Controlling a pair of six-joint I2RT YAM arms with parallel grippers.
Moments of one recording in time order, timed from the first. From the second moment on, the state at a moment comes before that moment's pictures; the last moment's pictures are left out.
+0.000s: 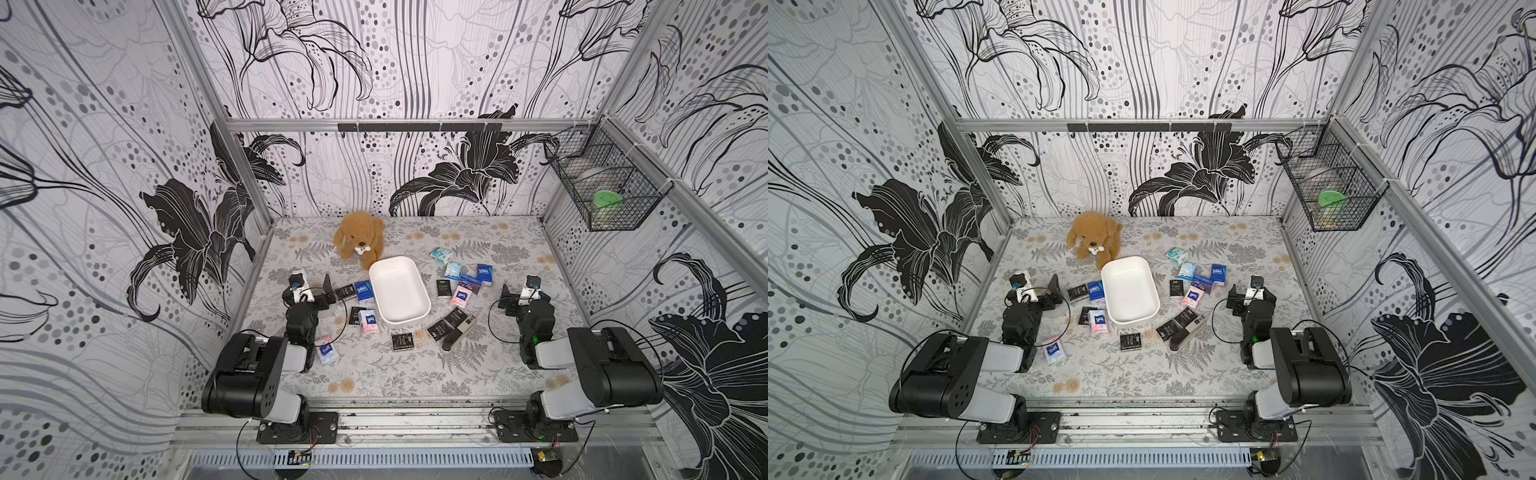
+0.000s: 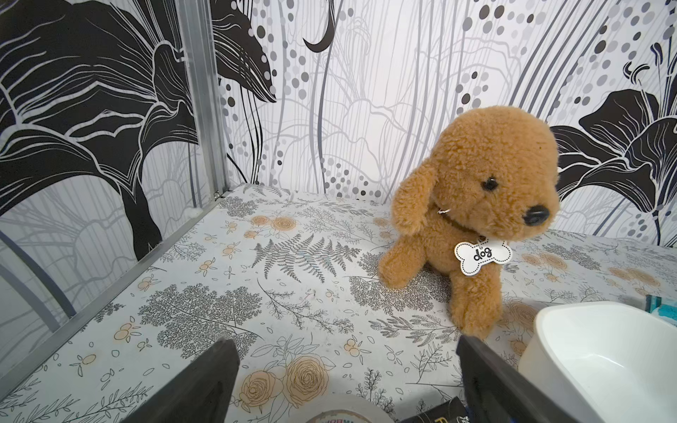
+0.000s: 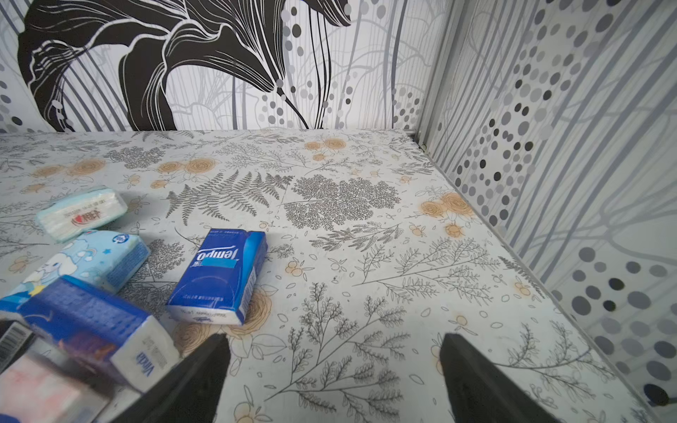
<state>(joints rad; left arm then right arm) -0.06 1.47 0.20 1.21 -0.22 -0.16 0.01 1.51 0.20 1.09 0.18 -0.02</state>
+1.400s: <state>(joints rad) -0.06 1.47 0.20 1.20 -0.22 -0.16 0.01 1.45 0.95 0.13 0.12 0.18</state>
